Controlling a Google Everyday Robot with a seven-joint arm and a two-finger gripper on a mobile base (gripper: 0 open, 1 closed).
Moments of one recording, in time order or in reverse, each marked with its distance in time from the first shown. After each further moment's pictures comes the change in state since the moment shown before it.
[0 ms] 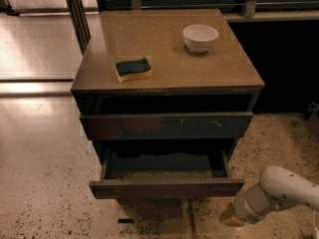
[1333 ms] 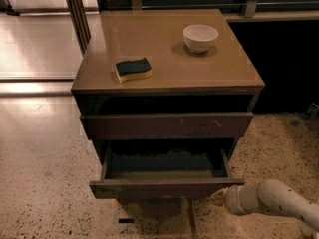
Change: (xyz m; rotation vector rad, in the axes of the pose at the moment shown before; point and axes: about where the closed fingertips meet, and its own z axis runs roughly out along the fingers) arm -0.018 -0.077 0.041 0.301 -0.190 -0.262
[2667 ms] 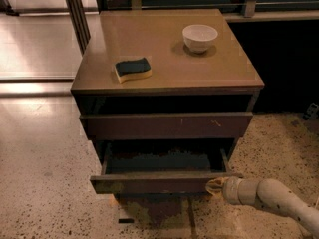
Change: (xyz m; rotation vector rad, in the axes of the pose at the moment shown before) arm -0.005 -0.057 0.014 0.194 -0.109 -0.034
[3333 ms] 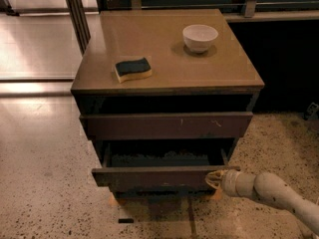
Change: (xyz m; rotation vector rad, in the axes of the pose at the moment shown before) arm 0.004 -0.029 0.012 0.047 0.007 0.014
